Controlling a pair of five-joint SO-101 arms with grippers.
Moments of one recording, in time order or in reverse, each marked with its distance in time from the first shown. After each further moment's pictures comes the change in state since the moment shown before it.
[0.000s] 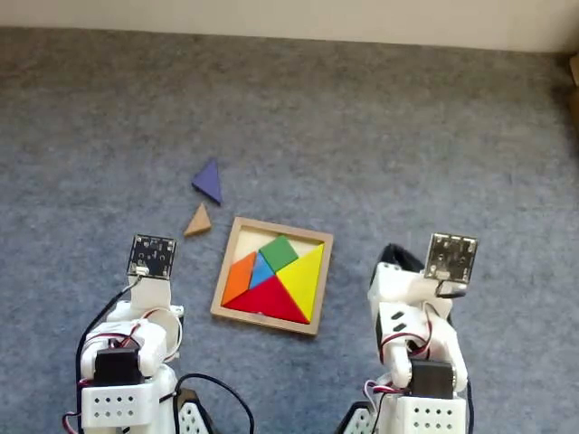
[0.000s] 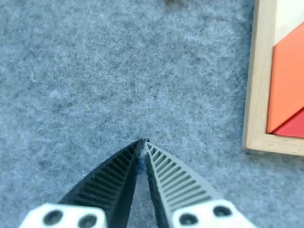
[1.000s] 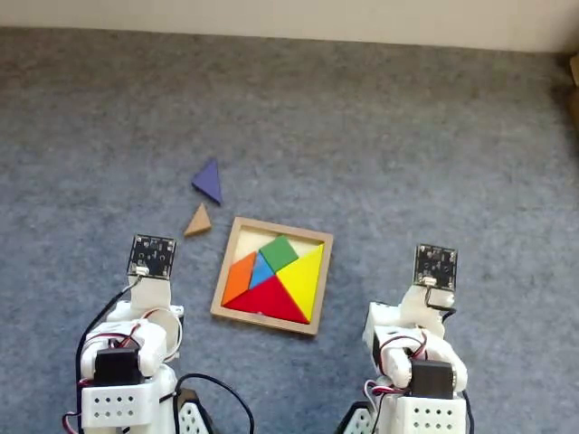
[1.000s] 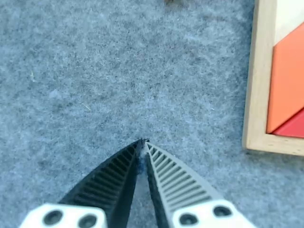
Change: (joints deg) left arm 0.0 0.0 0.0 0.0 0.0; right arm 0.0 -0.1 0.0 24.0 0.0
